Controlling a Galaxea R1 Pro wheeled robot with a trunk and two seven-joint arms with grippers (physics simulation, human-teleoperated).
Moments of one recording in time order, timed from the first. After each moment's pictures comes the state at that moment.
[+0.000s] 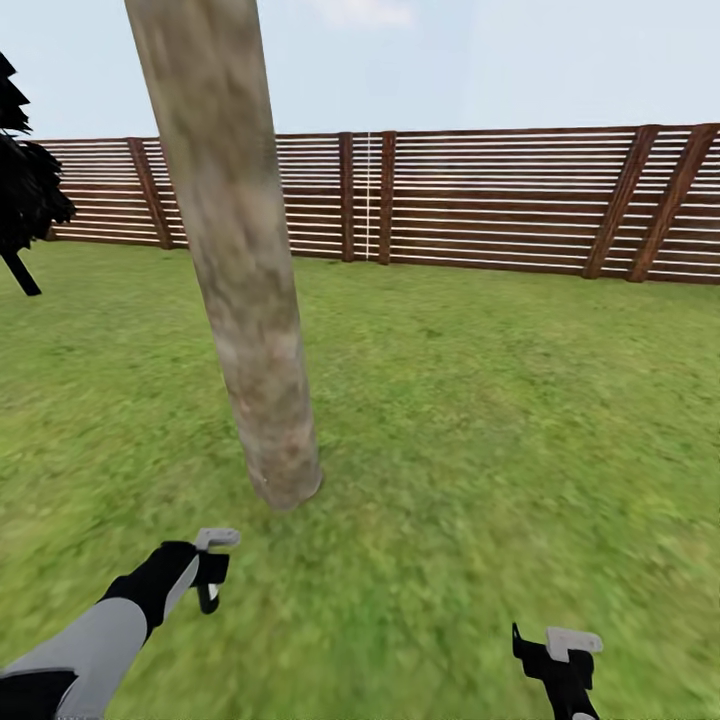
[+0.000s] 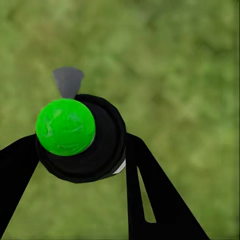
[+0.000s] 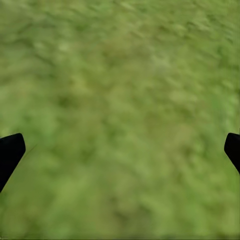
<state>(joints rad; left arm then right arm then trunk) -0.76 0.13 0.02 -0.33 -0.04 0.47 -0.06 -0.51 -0.12 0.06 -0.04 -0.12 -0.57 -0.15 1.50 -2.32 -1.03</state>
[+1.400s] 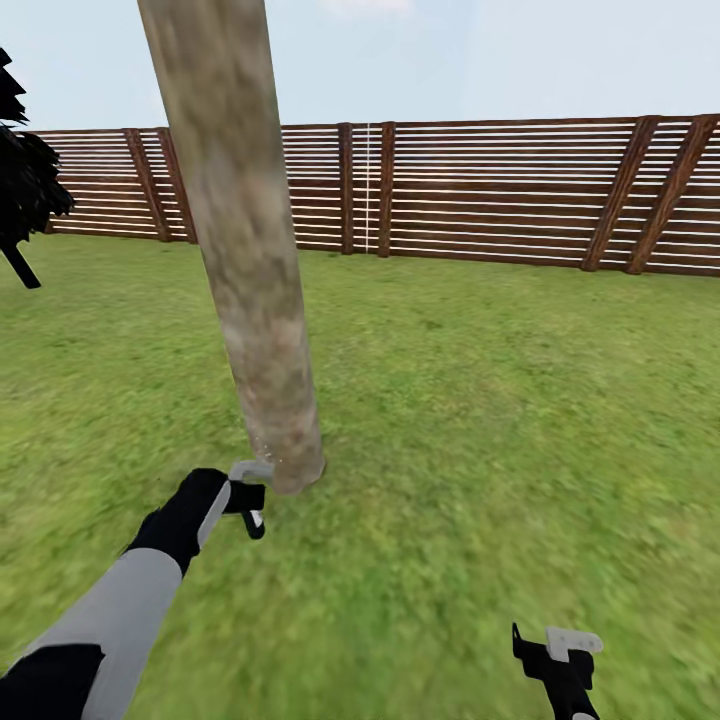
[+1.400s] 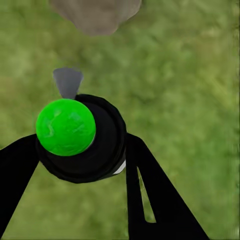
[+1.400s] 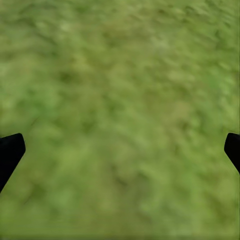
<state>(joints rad) -0.84 0.03 0.01 -0.66 0.02 0.74 -0.08 -0.51 -0.12 0.06 -0.04 -0.12 -0.57 -0.15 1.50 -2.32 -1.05</state>
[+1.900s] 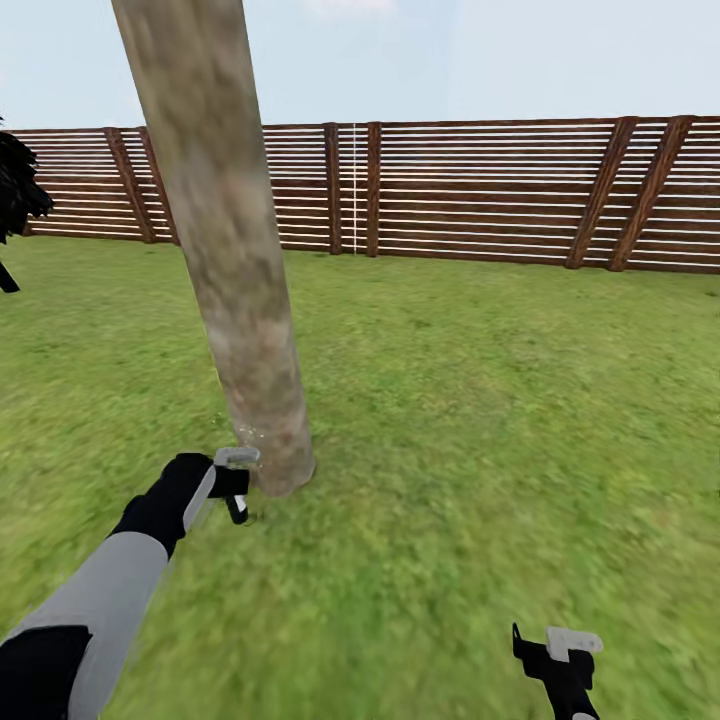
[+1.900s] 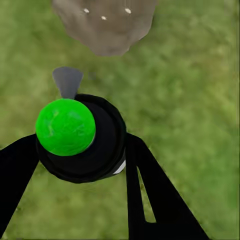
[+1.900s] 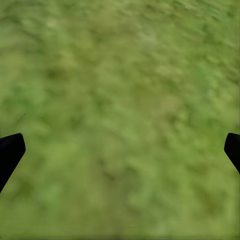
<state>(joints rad) -0.89 0.08 0.02 -0.66 0.01 0.76 -0.08 -0.51 -0.12 0.06 -0.04 -0.12 -0.57 -0.16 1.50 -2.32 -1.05</state>
